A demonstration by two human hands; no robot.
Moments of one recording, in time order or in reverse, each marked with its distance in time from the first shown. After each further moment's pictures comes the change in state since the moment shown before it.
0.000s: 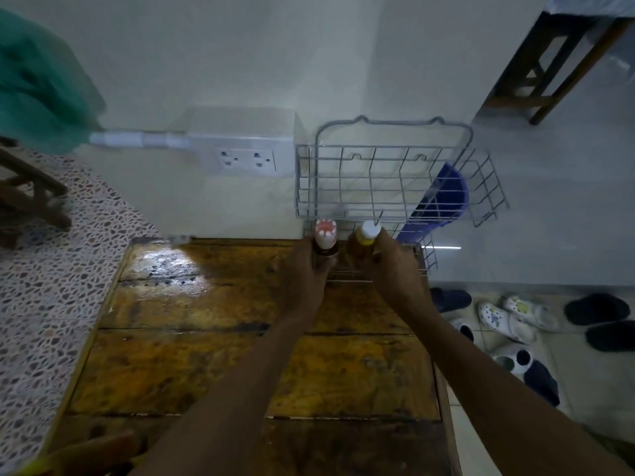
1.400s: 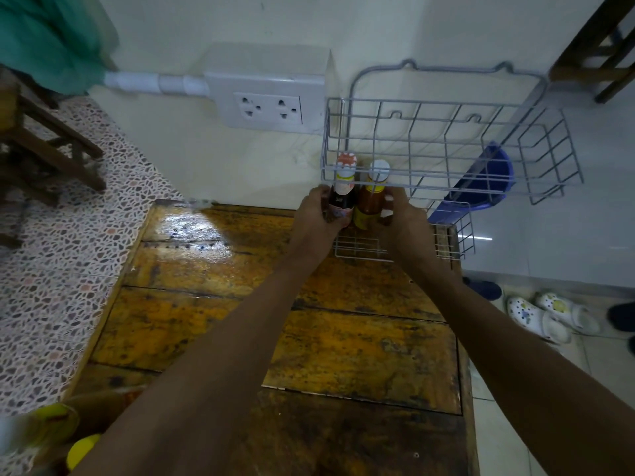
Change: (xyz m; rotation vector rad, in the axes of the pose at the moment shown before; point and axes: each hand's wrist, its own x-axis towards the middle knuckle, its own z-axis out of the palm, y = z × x) left_hand 0.050 -0.024 -0.008 -0.077 -0.106 -0.076; right_hand 0.041 0.007 0.036 0.051 -0.087 0.081
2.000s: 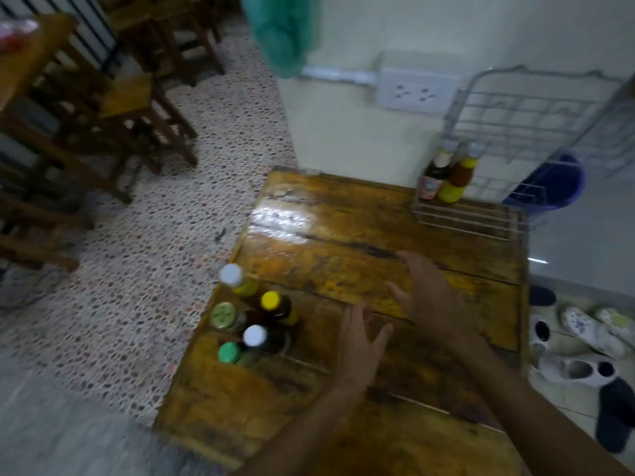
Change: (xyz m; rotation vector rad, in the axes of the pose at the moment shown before) left_hand -0.337 -0.020 -0.075 -0.025 0.006 -0.341; right_hand -0.222 -0.112 0.039 -0.231 -0.176 -0.262
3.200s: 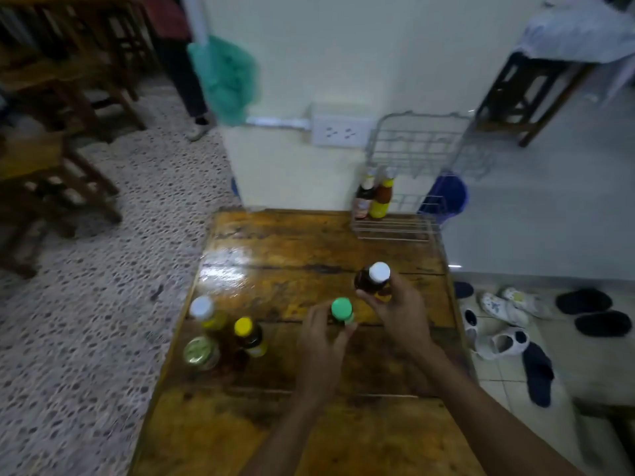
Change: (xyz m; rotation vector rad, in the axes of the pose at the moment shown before) left_hand -0.011 0.012 -0.048 -0.046 0.060 0.396; right_hand -0.053 -0.026 -0.007 0.240 0.380 0.278
